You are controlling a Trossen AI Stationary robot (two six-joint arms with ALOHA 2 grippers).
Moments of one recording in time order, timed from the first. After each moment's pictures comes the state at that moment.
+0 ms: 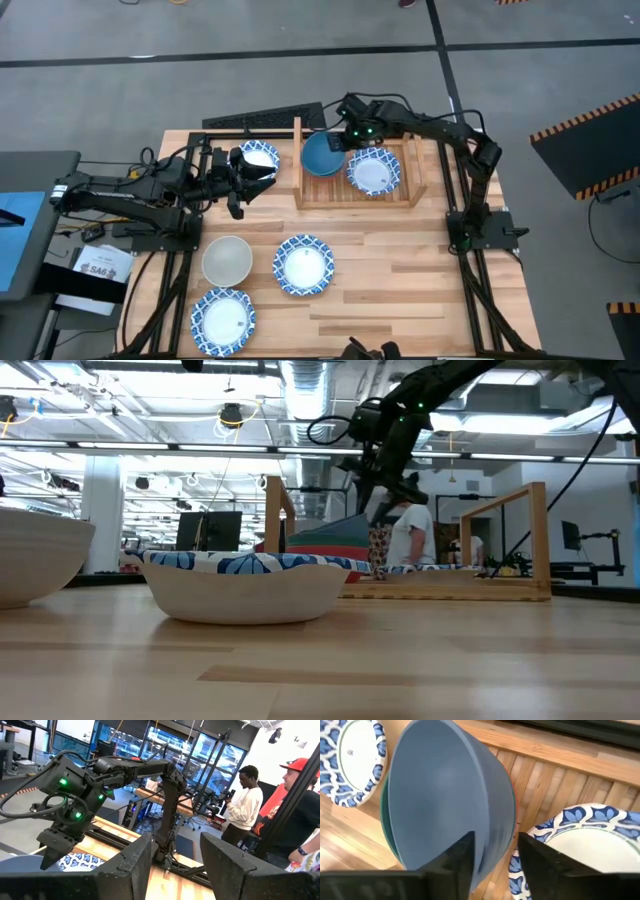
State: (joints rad) left arm -0.03 0.83 0.77 0.26 -0.24 -0.34; right arm -0.57 1.89 1.61 -0.81 -0.09 0.70
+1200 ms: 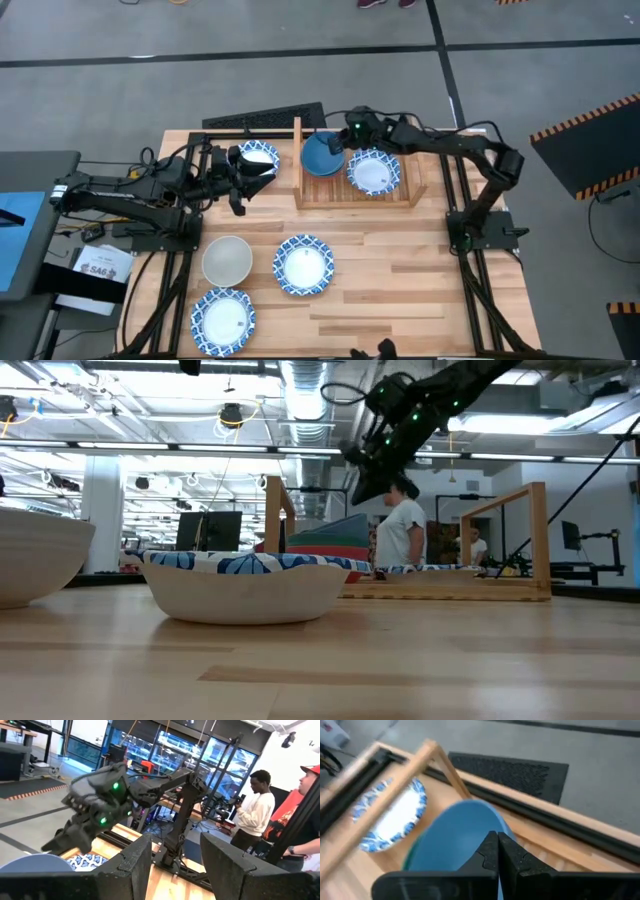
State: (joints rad) left arm -0.03 0.83 0.77 0.26 -0.30 -0.34; right arm -0.50 1.70 1.26 -0.20 0.20 0.53
